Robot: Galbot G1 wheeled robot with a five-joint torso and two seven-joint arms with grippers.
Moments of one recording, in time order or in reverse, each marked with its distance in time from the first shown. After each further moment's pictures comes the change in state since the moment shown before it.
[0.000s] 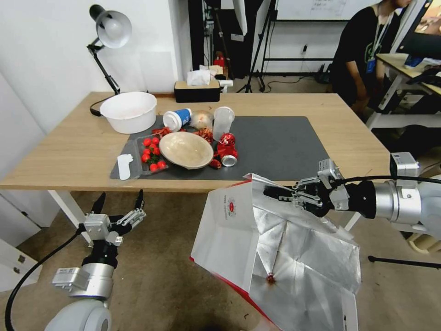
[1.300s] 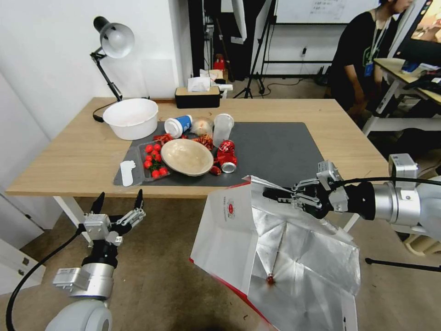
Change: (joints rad) left arm 0.004 0.006 0.005 0.003 0.011 -0.018 -0.018; right arm -0.011 0.001 0.004 0.012 0.003 0.000 0.007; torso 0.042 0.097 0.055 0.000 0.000
